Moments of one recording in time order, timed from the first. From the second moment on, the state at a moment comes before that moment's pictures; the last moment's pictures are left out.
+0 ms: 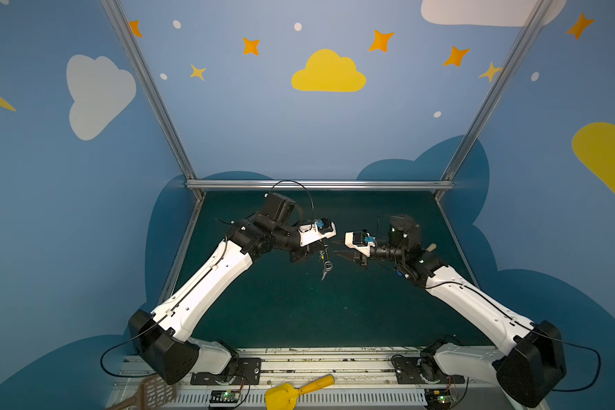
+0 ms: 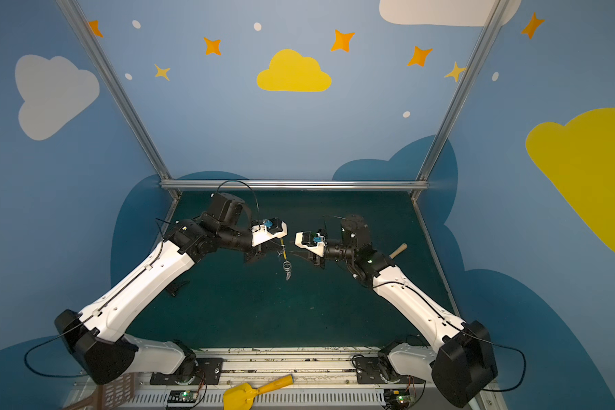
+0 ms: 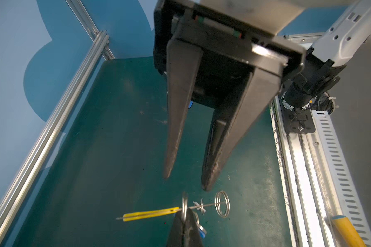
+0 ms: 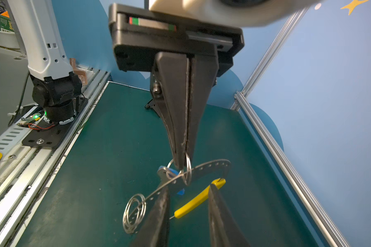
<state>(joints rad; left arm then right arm) -0.58 1.40 1.48 -0.84 0.56 0.68 0.60 1.23 0.95 0.01 -0.82 -0.59</state>
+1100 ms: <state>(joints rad) -0.54 1.25 1.26 -0.66 0.54 0.57 0.65 1.25 0.95 0.00 -0.78 -0.55</state>
